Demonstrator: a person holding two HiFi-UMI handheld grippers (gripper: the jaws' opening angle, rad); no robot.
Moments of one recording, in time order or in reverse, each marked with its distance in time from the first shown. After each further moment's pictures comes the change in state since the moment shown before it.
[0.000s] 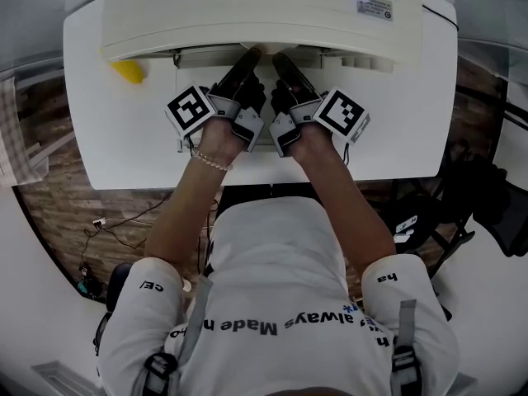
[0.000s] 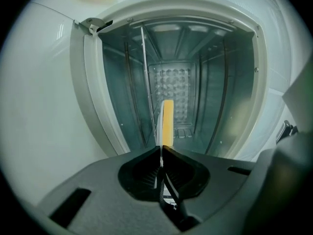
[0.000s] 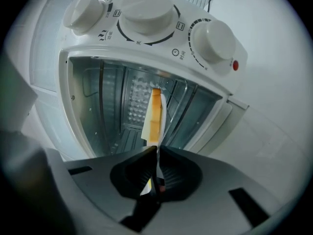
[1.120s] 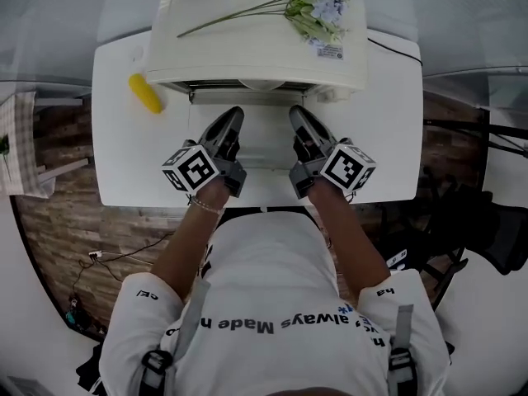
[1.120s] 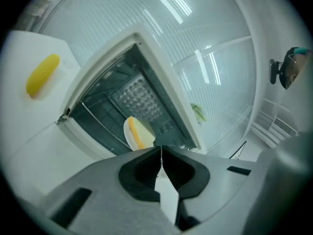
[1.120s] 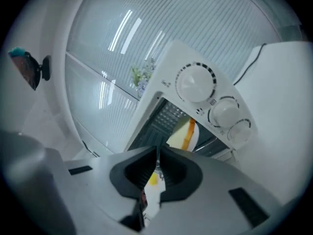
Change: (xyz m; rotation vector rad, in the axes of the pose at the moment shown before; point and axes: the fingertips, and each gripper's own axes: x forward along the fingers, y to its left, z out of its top) left arm -0.059 -0.071 0.005 0.567 0.015 0.121; right arm -0.066 0.083 0.030 -0.399 0.023 0.079
